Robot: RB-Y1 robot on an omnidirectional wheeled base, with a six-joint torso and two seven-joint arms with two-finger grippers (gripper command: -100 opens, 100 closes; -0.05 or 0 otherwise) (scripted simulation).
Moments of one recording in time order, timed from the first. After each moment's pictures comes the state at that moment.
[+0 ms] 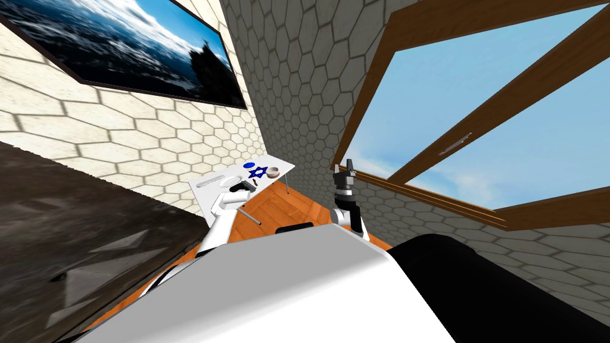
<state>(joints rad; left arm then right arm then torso) -0.21 0.25 0.19 -1.48 -0.05 0.75 0.84 0.50 -0.03 0.02 -2.38 -0.12 -0.37 -0.03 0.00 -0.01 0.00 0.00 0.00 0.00</state>
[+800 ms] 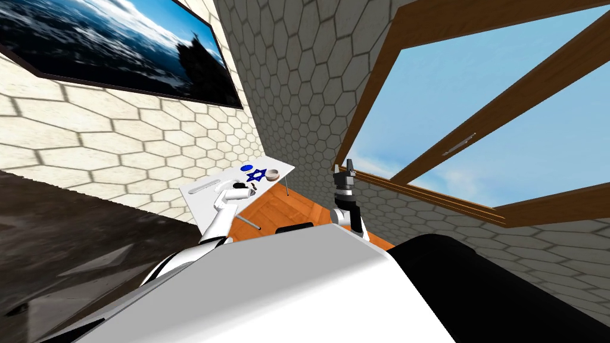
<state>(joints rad) -0.32 0.29 0.19 -1.28 -0.06 0.91 1.05 0.50 -0.03 0.02 -2.38 -0.12 -0.37 -0.03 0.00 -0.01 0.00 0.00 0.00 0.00</state>
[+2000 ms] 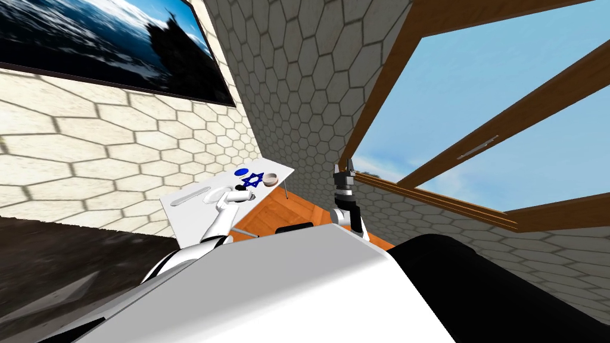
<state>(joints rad) -0.33 0.30 0.19 -1.15 -0.06 0.96 1.15 0.50 -0.03 0.02 -2.38 -0.12 -0.37 -0.03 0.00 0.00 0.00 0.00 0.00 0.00</state>
